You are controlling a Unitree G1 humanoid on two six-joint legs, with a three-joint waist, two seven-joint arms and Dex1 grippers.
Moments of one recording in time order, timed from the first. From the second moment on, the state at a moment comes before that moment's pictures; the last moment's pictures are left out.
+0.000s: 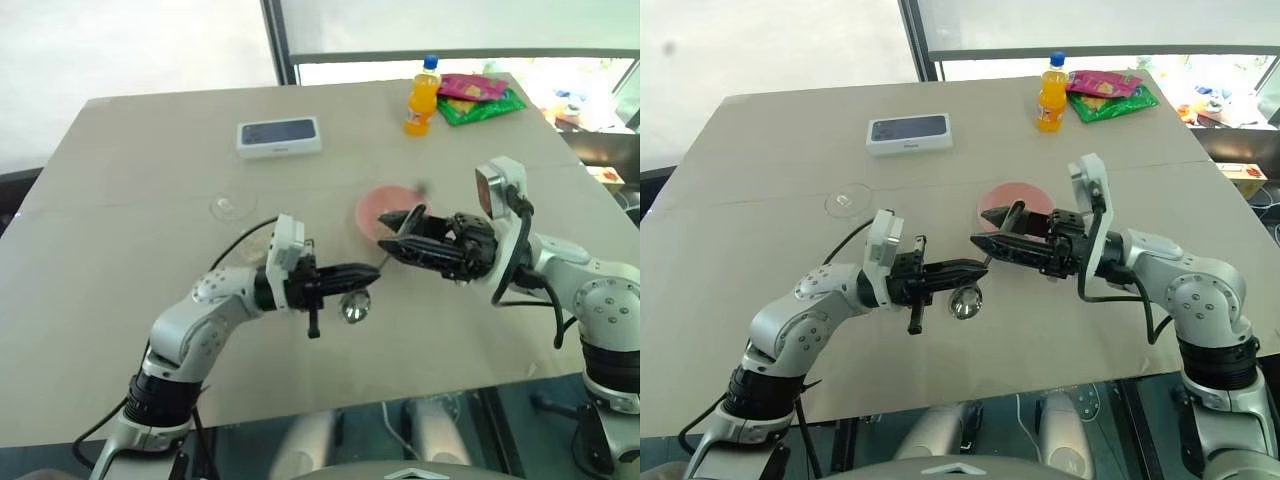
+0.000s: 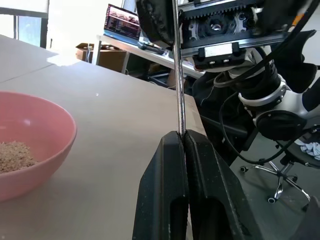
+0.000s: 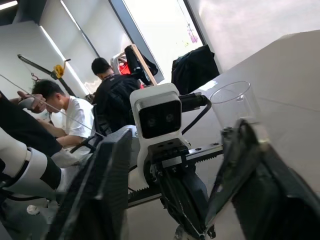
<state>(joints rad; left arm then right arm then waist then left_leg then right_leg) -0.27 0.52 -0.09 -0.33 -0.75 0.54 -1.04 -0.46 -0.54 -0.05 -0.41 1.23 0.91 0.66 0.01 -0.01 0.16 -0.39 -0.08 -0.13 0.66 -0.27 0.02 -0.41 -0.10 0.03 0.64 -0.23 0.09</state>
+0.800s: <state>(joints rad) 0.09 0.45 0.09 -0.58 -0.77 0.50 -0.78 -0.42 -0.58 -0.12 -0.32 1.05 0.81 0.69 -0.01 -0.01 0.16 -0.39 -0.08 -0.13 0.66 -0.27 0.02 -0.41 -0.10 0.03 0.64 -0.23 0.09</state>
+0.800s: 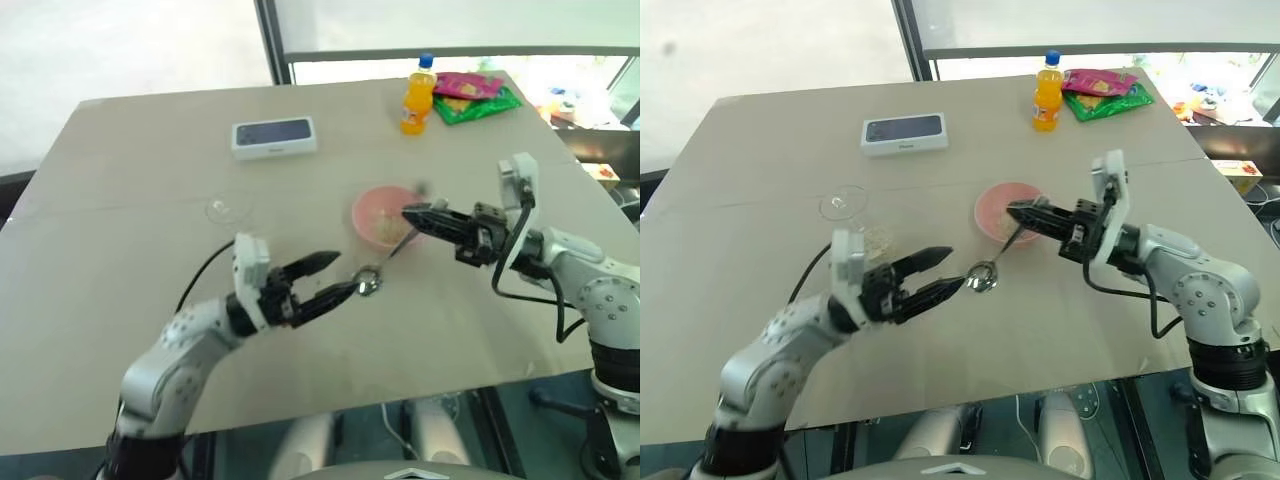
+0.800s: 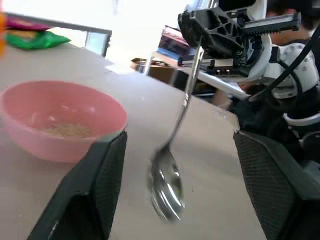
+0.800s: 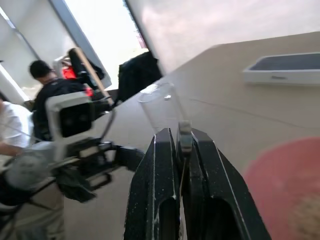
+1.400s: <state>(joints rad) 0.23 0.55 0.47 -0.42 -0.74 0.38 -0.64 -0.39 -0.58 -0.21 -0.25 0.97 0.76 0.71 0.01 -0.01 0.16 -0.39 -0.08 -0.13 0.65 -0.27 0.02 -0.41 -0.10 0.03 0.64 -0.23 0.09</state>
